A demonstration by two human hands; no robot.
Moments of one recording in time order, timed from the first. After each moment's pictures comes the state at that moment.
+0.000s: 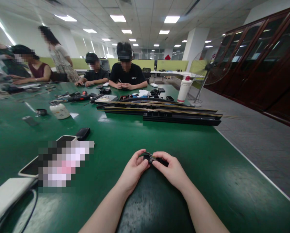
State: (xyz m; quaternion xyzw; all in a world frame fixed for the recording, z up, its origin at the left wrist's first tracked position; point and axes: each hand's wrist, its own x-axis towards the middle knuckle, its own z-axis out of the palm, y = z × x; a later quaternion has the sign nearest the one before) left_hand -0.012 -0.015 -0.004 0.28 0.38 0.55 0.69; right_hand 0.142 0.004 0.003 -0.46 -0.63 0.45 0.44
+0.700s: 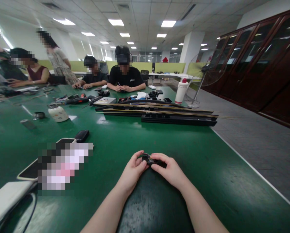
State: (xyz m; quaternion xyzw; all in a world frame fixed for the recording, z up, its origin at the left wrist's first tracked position) left_hand -0.012 -0.016 -0.004 0.28 0.38 0.55 0.69; right_hand 0.143 0.002 0.004 -0.44 -0.63 0.47 0.44
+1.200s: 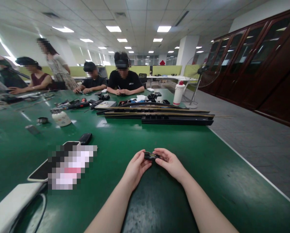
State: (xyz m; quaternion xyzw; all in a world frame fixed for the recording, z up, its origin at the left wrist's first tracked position) left_hand -0.013 -0.011 0.003 0.22 0.39 0.55 0.71; right_hand 0.144 0.009 -0.003 -0.39 -0.53 0.57 0.48
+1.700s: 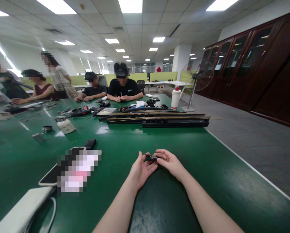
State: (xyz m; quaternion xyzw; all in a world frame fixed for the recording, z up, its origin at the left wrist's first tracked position) left_hand -0.013 -0.010 -0.001 0.15 0.28 0.51 0.80; right_hand 0.140 0.004 0.001 -0.39 -0.52 0.59 0.48
